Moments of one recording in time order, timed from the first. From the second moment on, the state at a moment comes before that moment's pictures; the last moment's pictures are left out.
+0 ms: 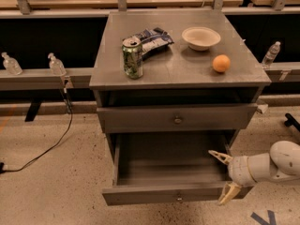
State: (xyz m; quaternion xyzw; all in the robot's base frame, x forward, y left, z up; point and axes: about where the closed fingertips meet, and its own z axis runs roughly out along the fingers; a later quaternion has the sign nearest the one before) arm 0.473 -0.243 0.517 -0.66 0.65 0.18 0.34
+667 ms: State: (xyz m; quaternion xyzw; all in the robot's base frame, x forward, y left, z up) arm 0.482 -0.257 0.440 -0.63 0.70 0.13 0.32
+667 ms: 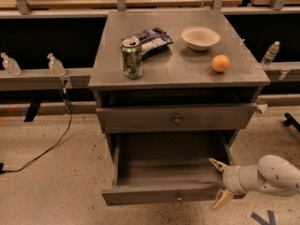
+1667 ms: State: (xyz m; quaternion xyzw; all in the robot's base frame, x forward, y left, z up) arm 0.495 -0.231 0.423 -0.64 0.69 0.14 0.32
